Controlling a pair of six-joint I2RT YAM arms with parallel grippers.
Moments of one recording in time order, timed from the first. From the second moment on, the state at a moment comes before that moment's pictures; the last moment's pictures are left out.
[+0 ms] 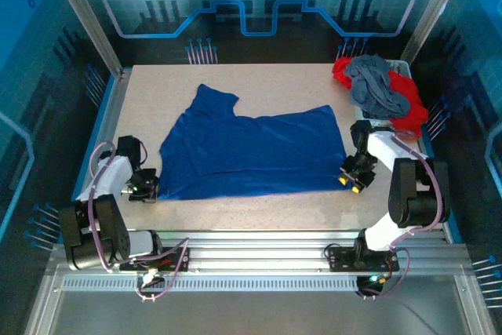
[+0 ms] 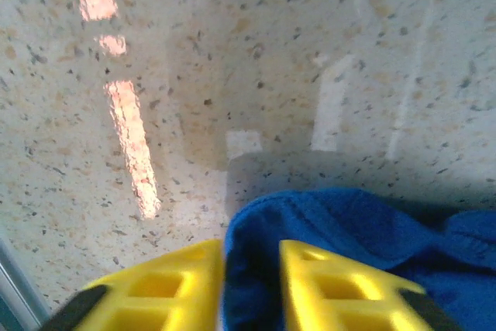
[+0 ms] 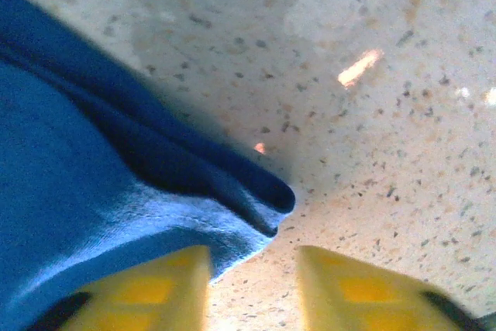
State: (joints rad) left arm 0.28 1.30 0.73 -0.95 0.07 -1.34; right arm -0.01 1.58 0.92 -1.01 -0.03 0.77
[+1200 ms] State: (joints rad) left arm -0.17 1.65 0.96 -0.63 0.28 -1.19; right arm 0.31 1.24 0.85 -0.42 -0.61 0.69
